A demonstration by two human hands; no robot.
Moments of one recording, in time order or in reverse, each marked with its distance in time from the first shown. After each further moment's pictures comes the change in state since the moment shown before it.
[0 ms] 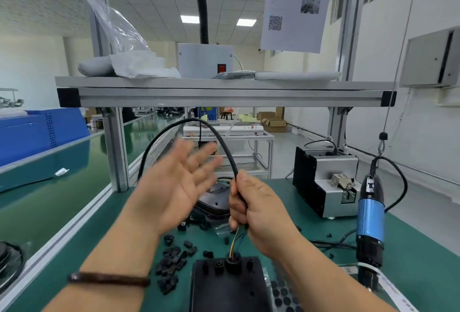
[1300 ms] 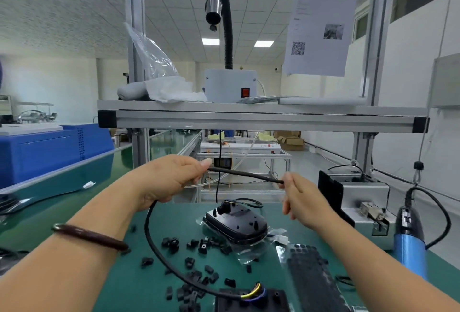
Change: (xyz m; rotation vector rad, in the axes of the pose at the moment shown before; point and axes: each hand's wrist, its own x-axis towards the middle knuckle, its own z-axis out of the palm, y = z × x) left_hand 0.011 0.080 -0.021 1.101 -0.001 -0.184; right_hand 0.067 -0.018 -0.072 -1.004 0.221 -0.033
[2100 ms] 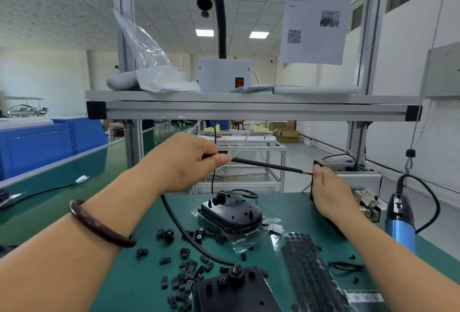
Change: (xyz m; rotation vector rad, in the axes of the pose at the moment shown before) left_hand 0.017 0.015 0.018 0.718 0.280 0.452; right_hand 0.002 0.052 -0.030 -0.303 0.314 0.087
